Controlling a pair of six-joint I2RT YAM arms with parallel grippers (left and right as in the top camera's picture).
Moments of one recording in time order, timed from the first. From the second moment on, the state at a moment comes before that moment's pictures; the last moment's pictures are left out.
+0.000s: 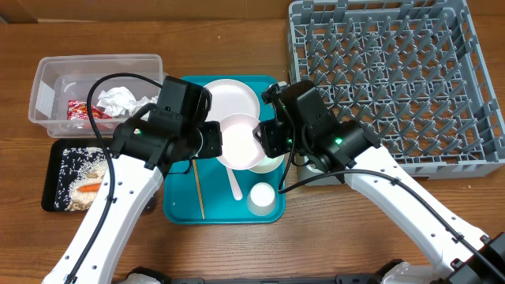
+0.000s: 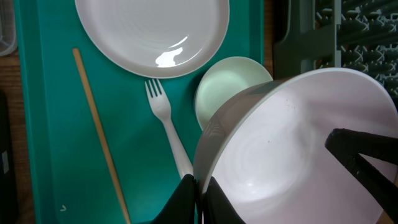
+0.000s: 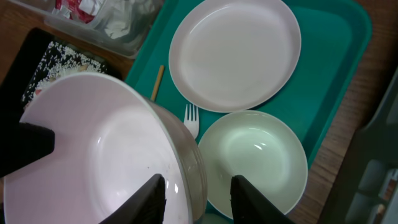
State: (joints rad) left arm -0.34 1.37 1.29 -1.02 0.16 -0.41; right arm 0.62 1.51 1.25 -0.62 -0.20 0.31
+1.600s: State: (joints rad) left arm -0.35 1.37 1.51 -1.01 0.17 -0.38; right arm 0.62 1.51 1.25 -0.62 -0.13 0.30
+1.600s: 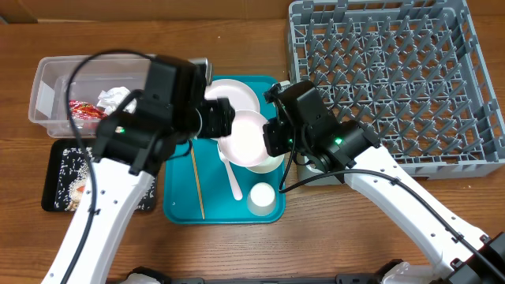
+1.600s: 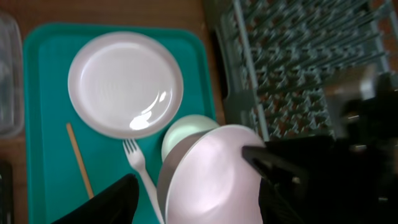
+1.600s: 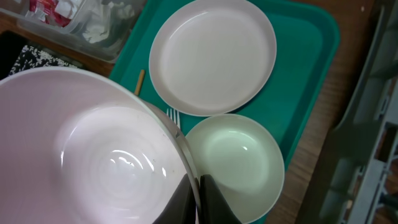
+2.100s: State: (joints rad) left arm -0.35 1.37 1.69 -0.98 -0.25 -0.34; right arm 0.53 1.51 1.25 -0.21 0.37 0.09
